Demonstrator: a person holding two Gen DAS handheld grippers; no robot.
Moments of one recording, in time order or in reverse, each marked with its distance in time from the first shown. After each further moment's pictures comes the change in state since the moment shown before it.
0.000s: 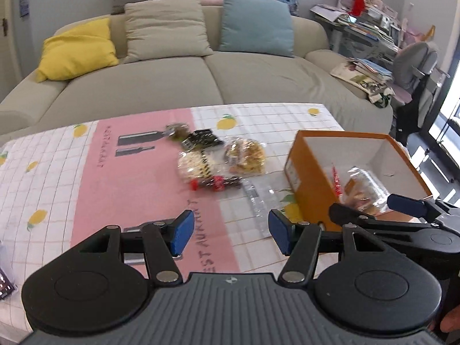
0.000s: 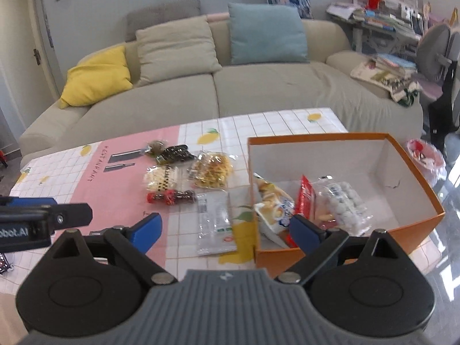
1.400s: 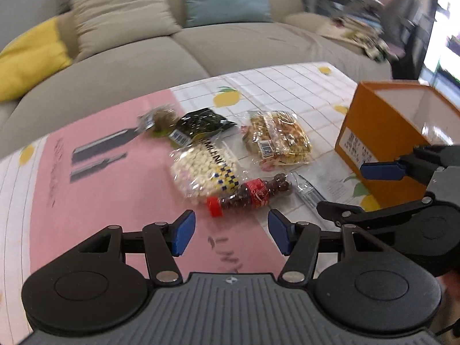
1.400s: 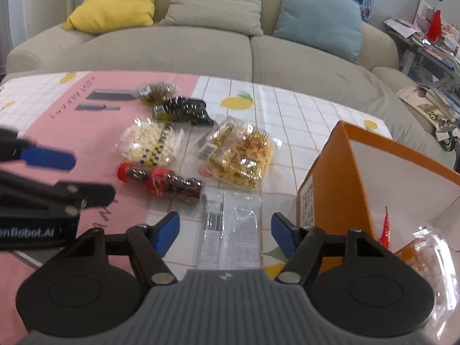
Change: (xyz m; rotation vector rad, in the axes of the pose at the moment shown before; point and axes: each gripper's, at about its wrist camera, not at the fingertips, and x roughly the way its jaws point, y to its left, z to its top) left arm 0.185 0.054 0.016 0.257 0.052 -0.085; right arm 0.195 0.053 -0.006 -0.286 0.124 -0.041
